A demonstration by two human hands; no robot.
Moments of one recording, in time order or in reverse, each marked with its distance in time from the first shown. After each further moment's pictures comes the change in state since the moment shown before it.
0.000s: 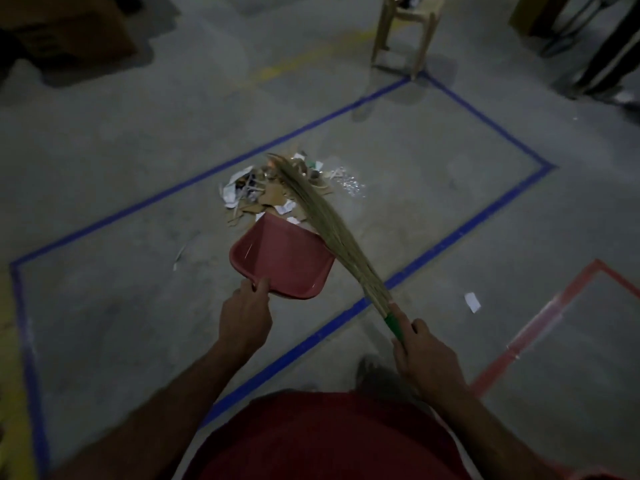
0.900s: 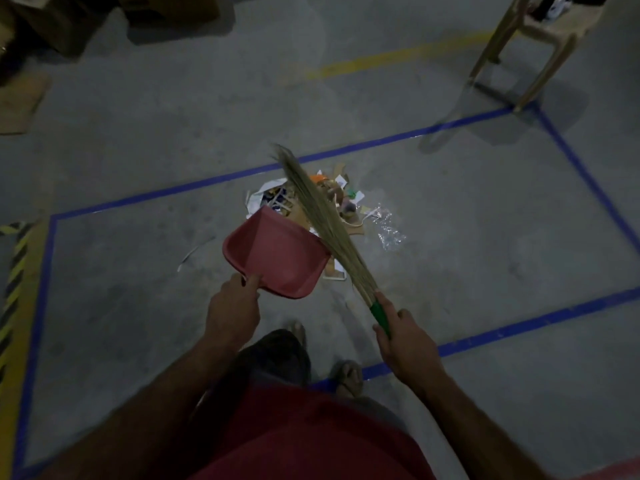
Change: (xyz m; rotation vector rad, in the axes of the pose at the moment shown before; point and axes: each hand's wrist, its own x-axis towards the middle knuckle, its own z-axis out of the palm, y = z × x) left_hand 0.318 0.066 -0.020 0.015 -0.033 -0.322; right_hand 0.440 0.060 -0.114 0.063 -0.250 -0.196
